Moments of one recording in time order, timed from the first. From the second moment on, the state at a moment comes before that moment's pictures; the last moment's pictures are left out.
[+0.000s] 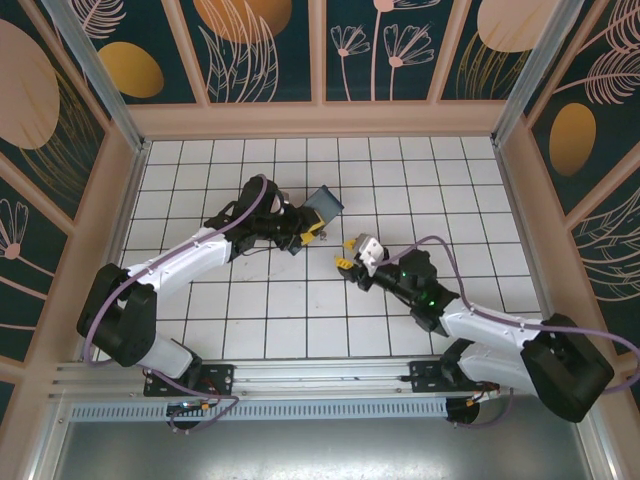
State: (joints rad) left arm -0.57 1.51 1.00 -0.14 0.53 -1.39; right arm 0.75 1.10 0.29 0.68 -0.22 -0.23
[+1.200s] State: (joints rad) left arm -0.57 1.51 1.00 -0.17 0.54 -1.35; right arm 0.88 1.41 0.38 1.00 0.07 -0.72
